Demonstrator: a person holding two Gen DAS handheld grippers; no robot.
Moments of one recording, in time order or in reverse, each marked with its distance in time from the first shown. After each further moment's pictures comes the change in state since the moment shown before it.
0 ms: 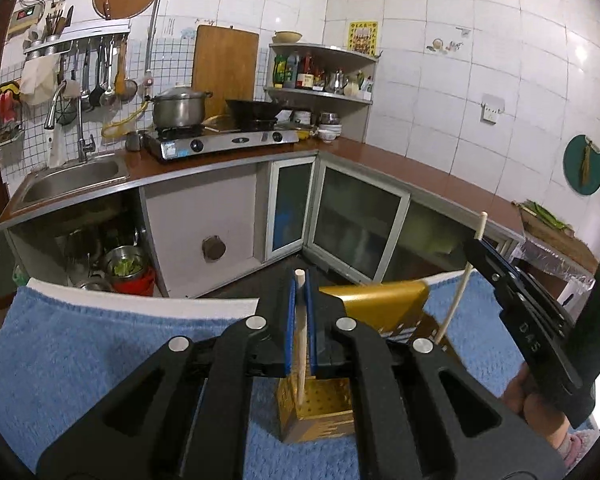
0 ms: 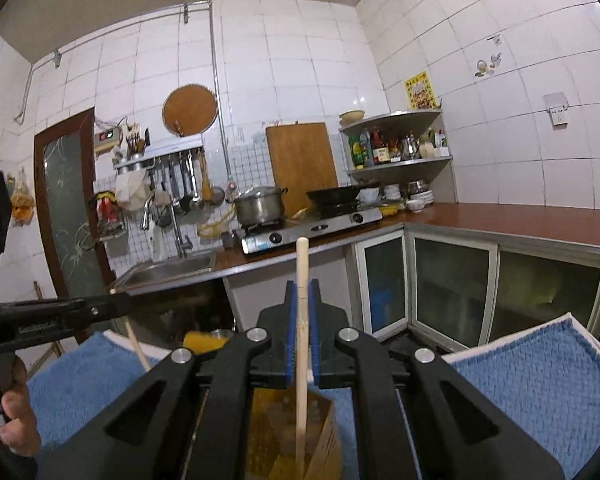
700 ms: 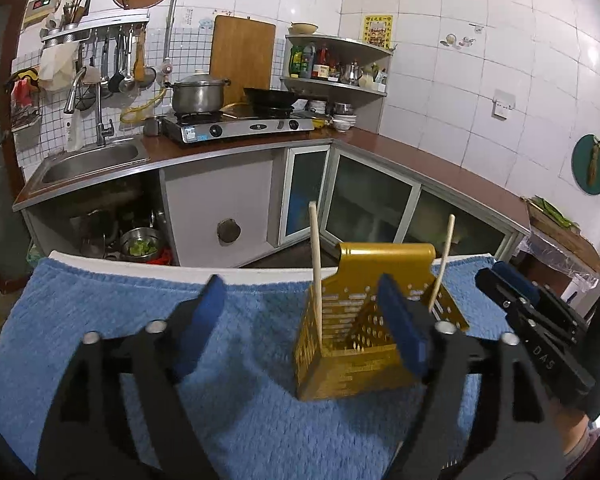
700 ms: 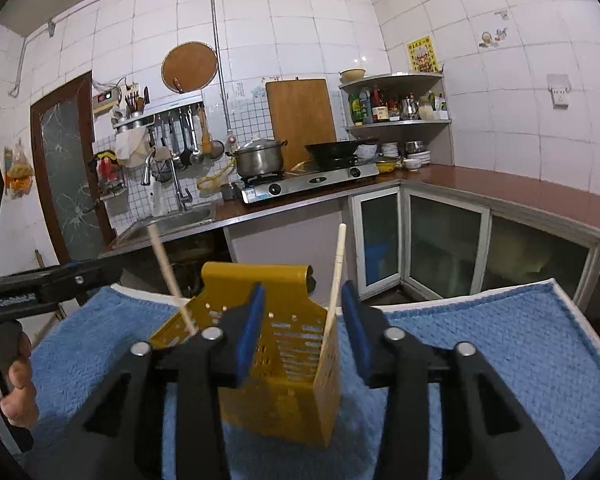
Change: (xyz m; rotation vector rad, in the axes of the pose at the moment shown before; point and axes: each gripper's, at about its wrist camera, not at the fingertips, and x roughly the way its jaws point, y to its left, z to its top) left arm -0.045 0.015 -0.025 -0.029 0.033 0.042; right arm -0.043 0.007 -0.019 -0.028 0.178 -0.025
